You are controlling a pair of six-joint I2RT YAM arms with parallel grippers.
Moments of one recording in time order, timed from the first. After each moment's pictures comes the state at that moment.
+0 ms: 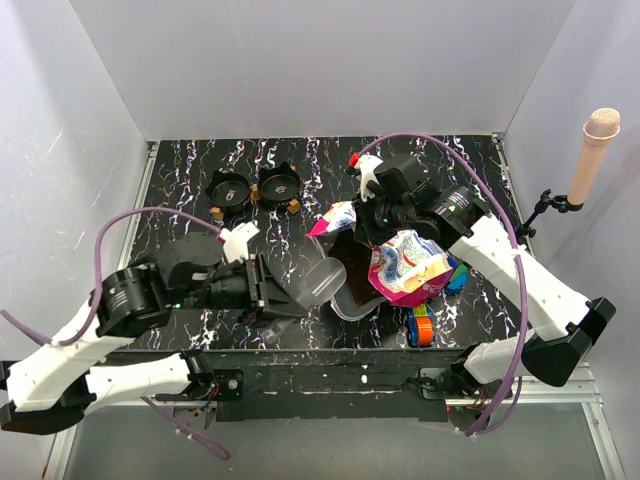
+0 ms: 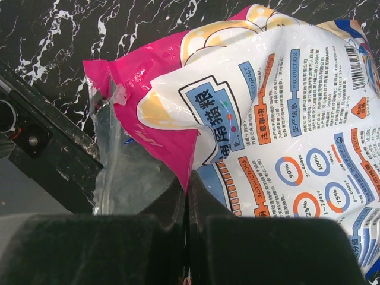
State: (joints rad) left arm -1.08 0.90 1.33 -0.97 0.24 -1.36; right arm 0.79 1.36 1.56 -0.97 -0.10 0.18
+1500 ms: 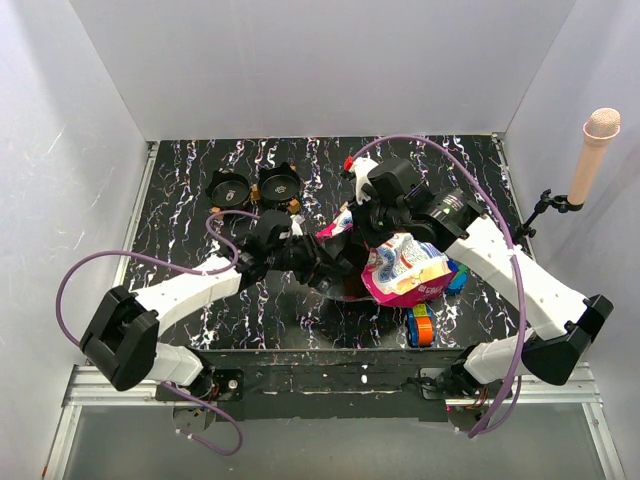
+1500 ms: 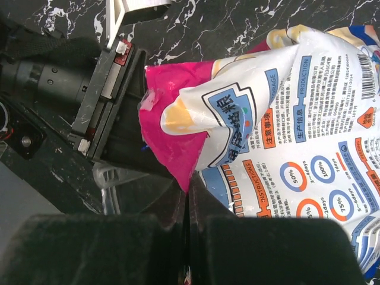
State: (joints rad) left arm -0.70 1.37 0.89 -0.19 0.52 -1.37; right arm 0.83 1.37 1.55 -0.96 -0.07 0.19
